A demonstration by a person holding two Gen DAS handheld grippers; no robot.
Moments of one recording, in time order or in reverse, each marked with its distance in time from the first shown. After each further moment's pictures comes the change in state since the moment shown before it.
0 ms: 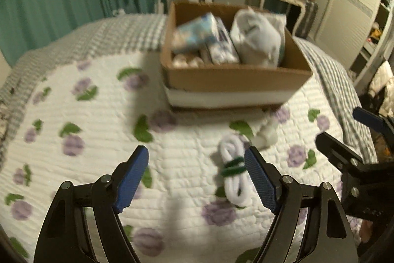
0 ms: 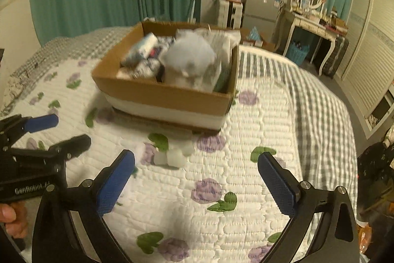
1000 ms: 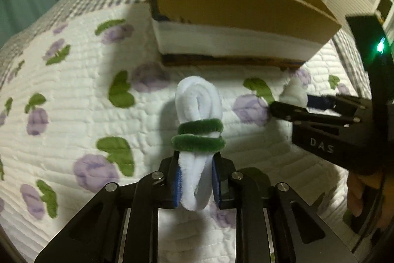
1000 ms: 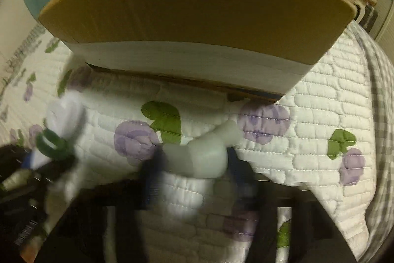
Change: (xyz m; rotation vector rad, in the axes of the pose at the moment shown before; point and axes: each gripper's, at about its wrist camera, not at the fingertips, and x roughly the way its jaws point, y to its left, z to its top) left arm 0.051 0.026 -0.037 0.013 0.112 -0.019; right arm 0.134 0.022 -0.010 0.006 0.260 0.122
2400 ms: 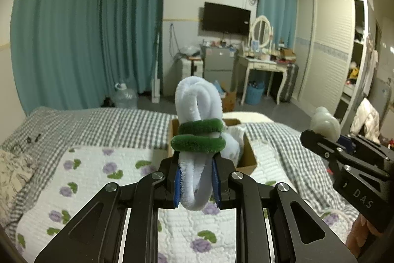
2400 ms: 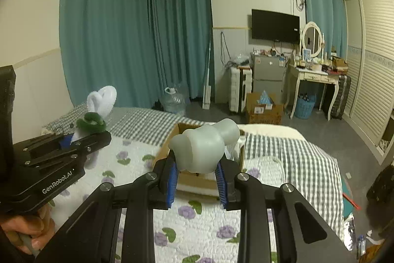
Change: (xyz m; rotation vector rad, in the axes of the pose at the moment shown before) left arm -0.248 -0.027 0.049 0.004 -0.581 -0.018; right arm -0.332 0.041 -0.015 -0.016 -0.671 -0.009
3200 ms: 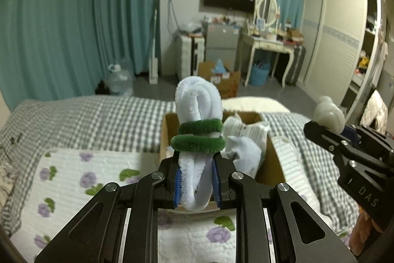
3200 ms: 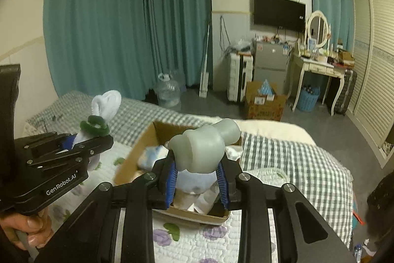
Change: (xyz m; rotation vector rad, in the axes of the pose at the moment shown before) left arm 0.150 0.002 0.011 0.005 0.156 0.002; right arm 0.157 -0.049 0.011 -0.019 0.117 -0.002
